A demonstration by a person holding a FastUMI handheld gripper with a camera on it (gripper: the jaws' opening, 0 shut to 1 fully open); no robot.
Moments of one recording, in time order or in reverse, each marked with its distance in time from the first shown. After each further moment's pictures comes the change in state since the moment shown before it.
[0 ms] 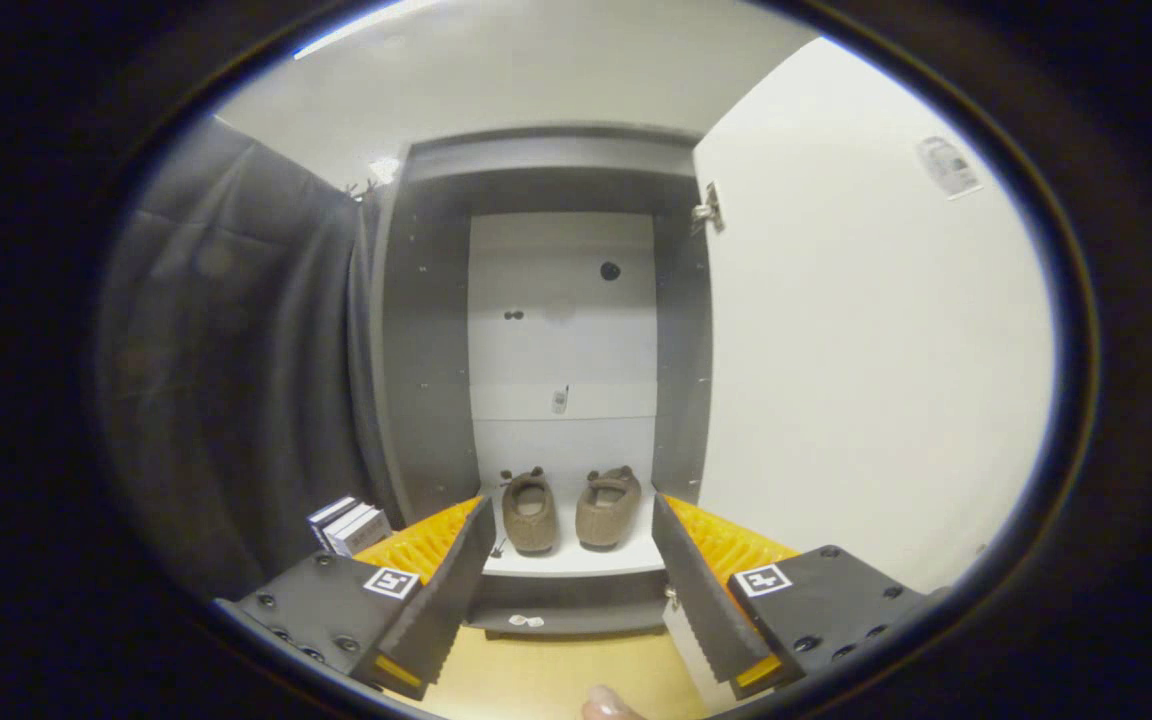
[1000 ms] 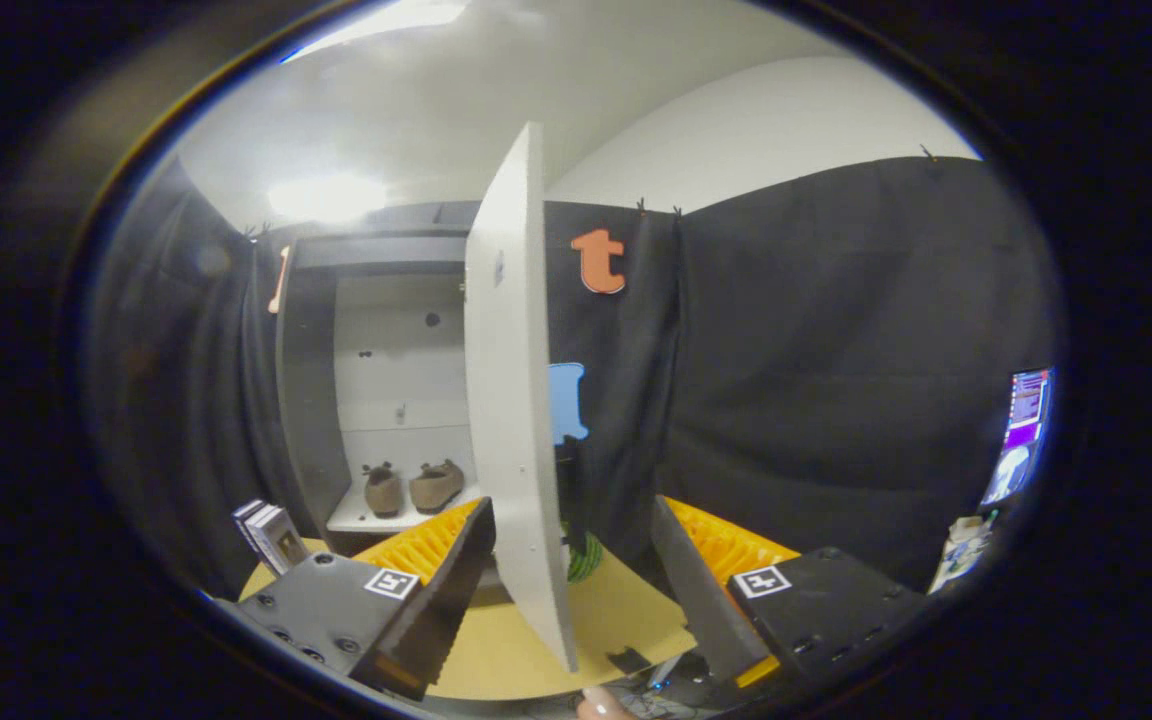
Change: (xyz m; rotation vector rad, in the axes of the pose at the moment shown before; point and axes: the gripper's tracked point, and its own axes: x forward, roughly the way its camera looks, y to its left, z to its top) arm -0.205 -0.228 0.005 0.045 -0.083 -0.372
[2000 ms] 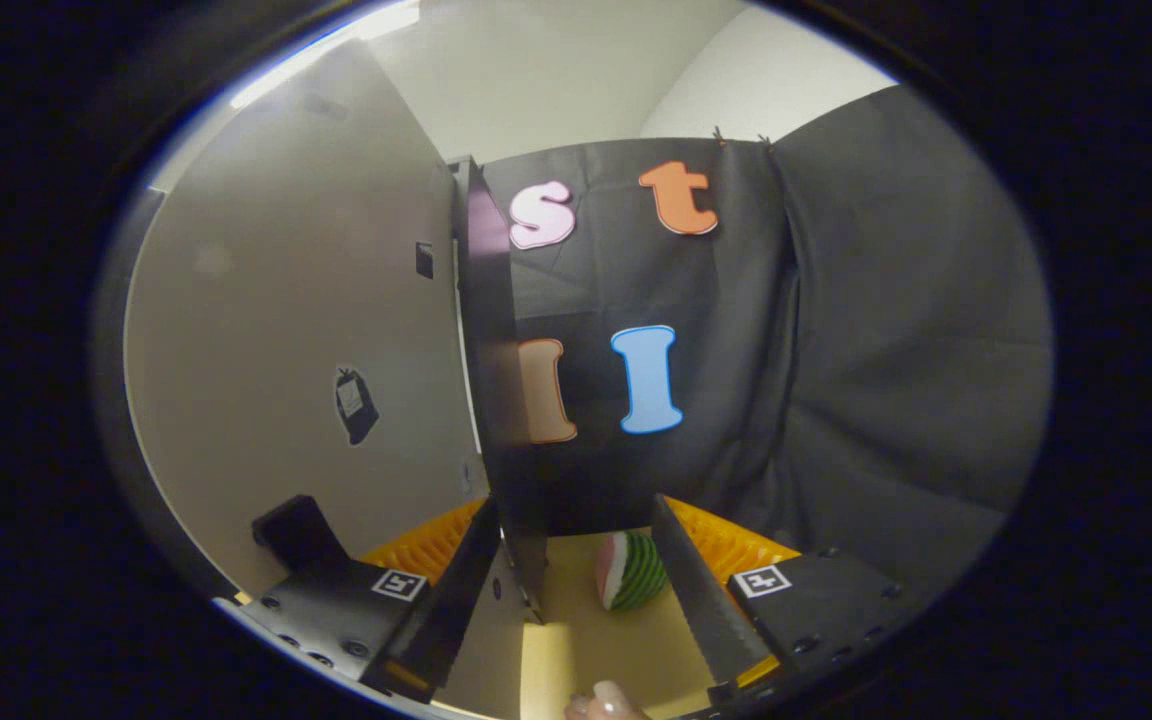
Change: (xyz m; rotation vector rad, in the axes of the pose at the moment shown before) arm 0.225 0.004 -0.040 0.049 0.103 0.405
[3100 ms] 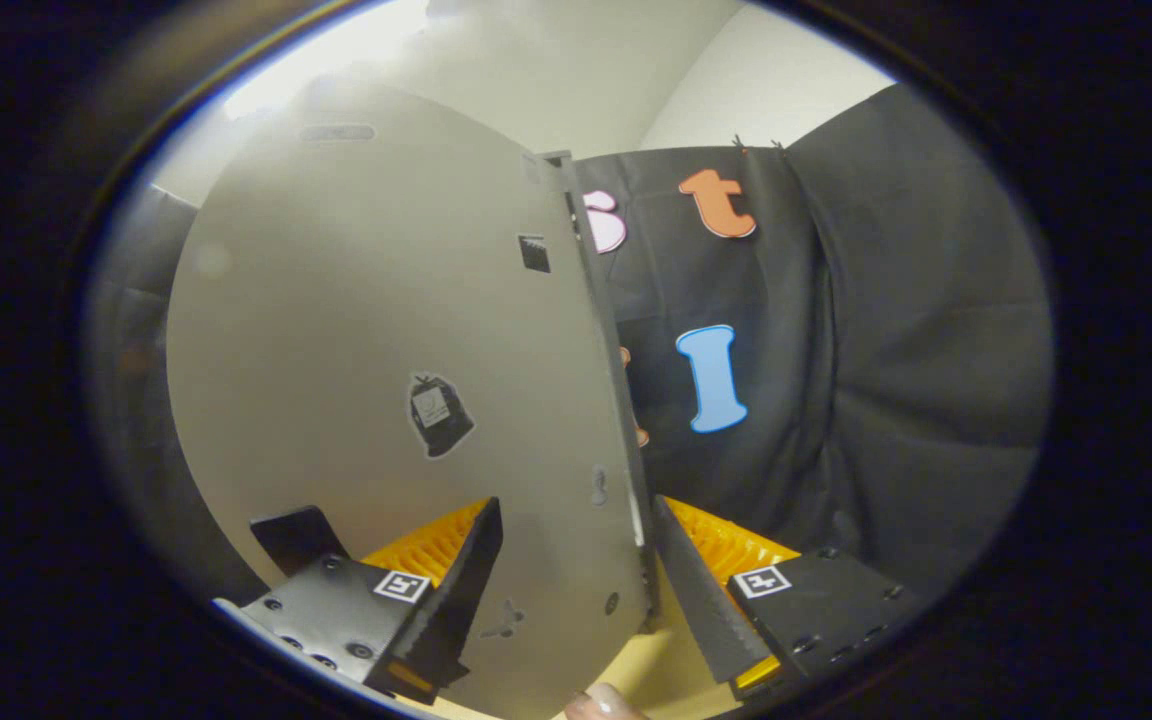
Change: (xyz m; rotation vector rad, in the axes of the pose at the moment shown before) arm 0.013 0.200 -0.026 0.094 -0.063 0.001
